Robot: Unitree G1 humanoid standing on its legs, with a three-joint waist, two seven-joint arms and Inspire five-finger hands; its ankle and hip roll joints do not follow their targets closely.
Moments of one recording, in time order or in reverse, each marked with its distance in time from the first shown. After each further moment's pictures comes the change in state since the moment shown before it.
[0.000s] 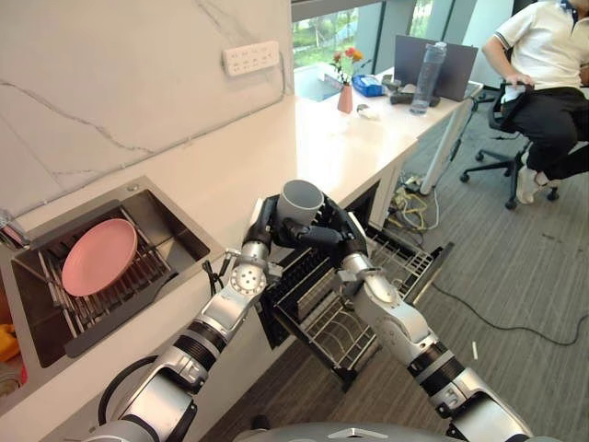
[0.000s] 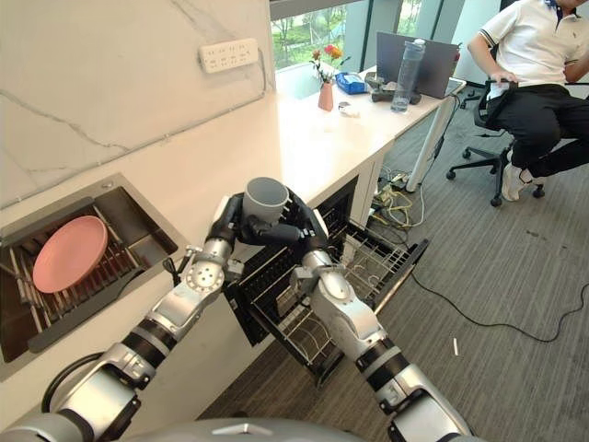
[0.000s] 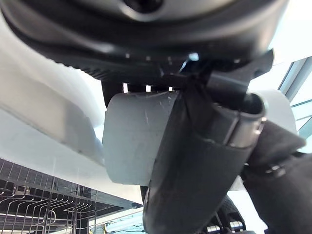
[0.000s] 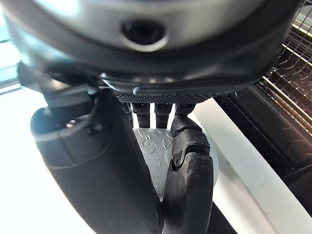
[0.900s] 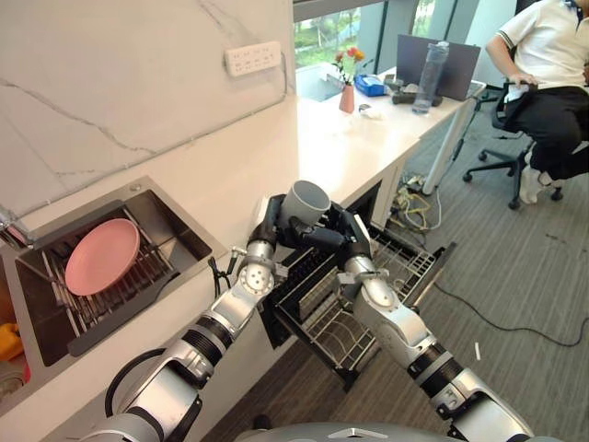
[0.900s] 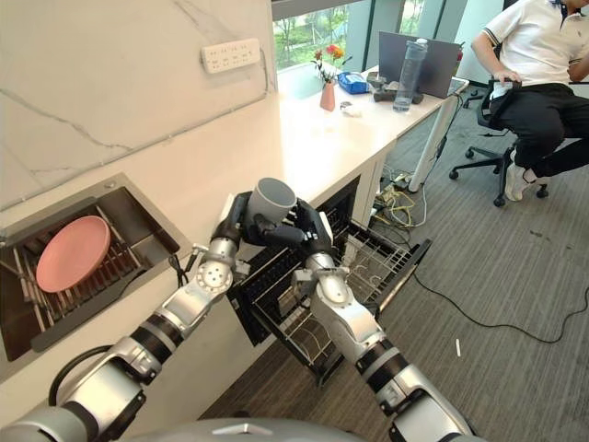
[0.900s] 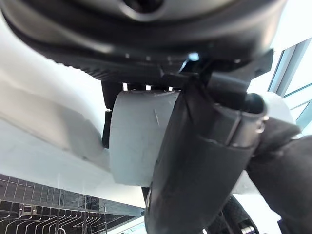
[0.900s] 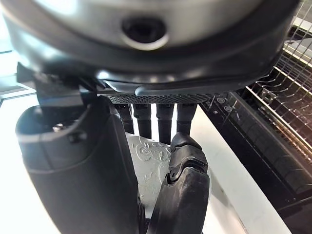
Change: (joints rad) left arm -0.048 -0.019 -0.058 0.056 0.072 0.016 0.070; right arm 0.000 -0.005 0.019 0.033 -0.071 -0.038 -0.107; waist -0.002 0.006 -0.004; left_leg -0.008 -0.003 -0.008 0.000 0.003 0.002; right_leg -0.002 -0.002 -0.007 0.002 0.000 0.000
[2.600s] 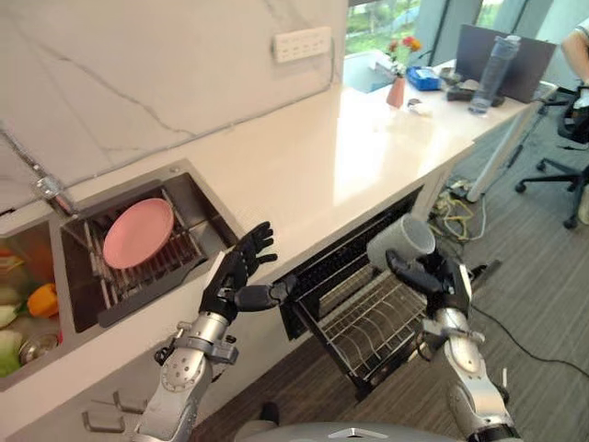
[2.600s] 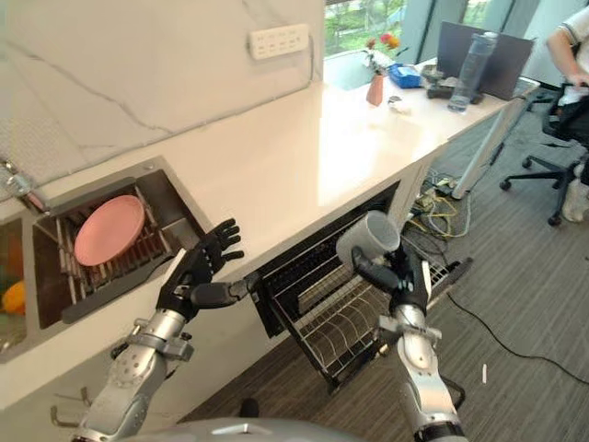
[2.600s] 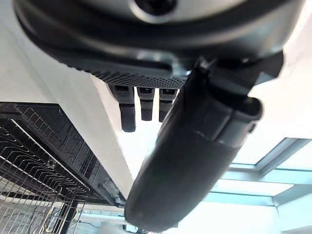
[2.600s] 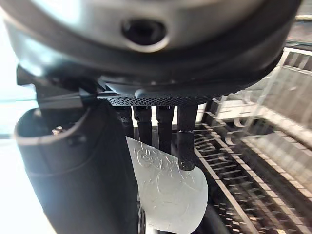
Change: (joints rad) left arm 0.725 0.062 0.349 -0.475 -0.246 -0.276 -0.471; right arm 0.515 -0.082 -0.435 -0.028 -0.178 -0.088 0.117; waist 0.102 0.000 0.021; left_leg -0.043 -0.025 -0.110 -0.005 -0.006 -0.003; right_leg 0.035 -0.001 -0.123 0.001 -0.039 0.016
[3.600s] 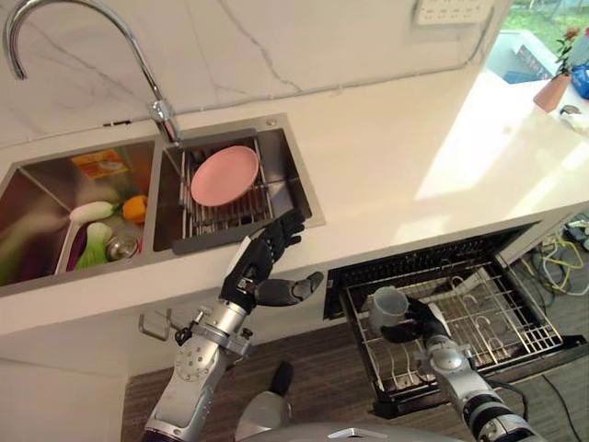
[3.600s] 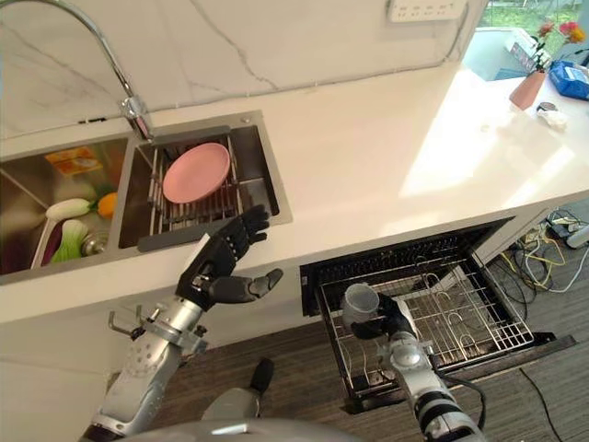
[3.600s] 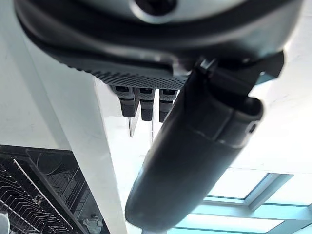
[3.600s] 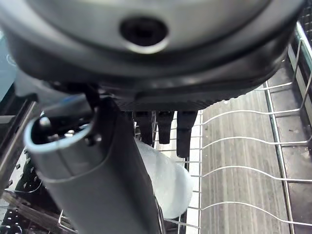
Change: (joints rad) left arm -0.068 -0.023 -0.045 -0.025 0.048 -0.066 -0.104; right arm -0.309 -0.064 0.149 0.621 -0.341 0.124 0.063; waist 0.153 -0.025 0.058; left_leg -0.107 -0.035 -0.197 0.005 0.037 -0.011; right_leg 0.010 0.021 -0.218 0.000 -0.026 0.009
